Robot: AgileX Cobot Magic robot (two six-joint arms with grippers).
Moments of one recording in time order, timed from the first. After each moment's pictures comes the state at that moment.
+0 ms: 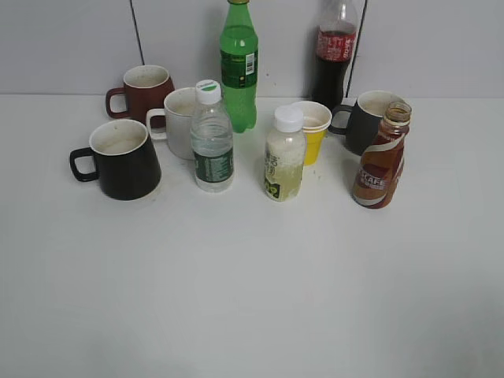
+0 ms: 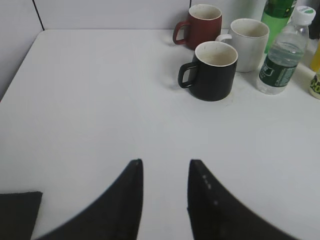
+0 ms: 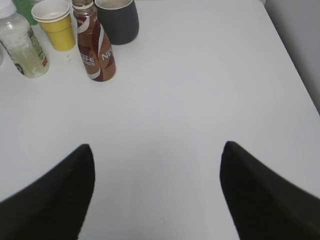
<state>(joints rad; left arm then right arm) -0.06 -0.01 -0.53 -0.01 1.05 -0.05 0.04 -0.01 -0.51 0.00 1.04 0.02</state>
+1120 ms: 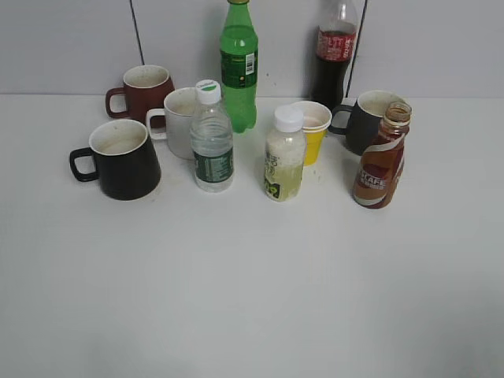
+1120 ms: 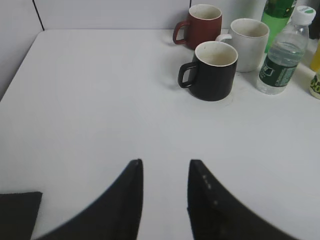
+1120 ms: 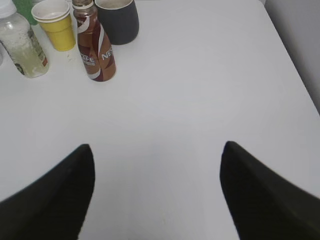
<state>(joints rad) -0.06 -0.01 -0.53 -0.01 1.05 -0.05 0.04 -0.01 -0.51 0.01 1.04 0.02</state>
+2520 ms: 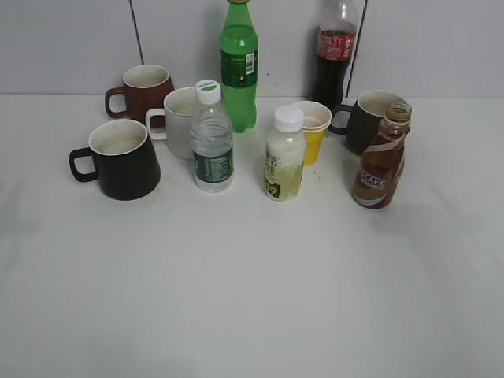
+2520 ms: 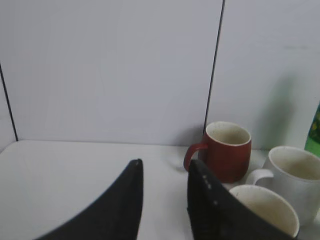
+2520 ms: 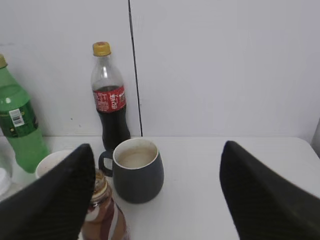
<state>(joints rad) -0.07 1.14 -0.30 -0.05 -0.67 -0.05 0.12 0.94 -0.42 0.12 -0.33 -0.07</state>
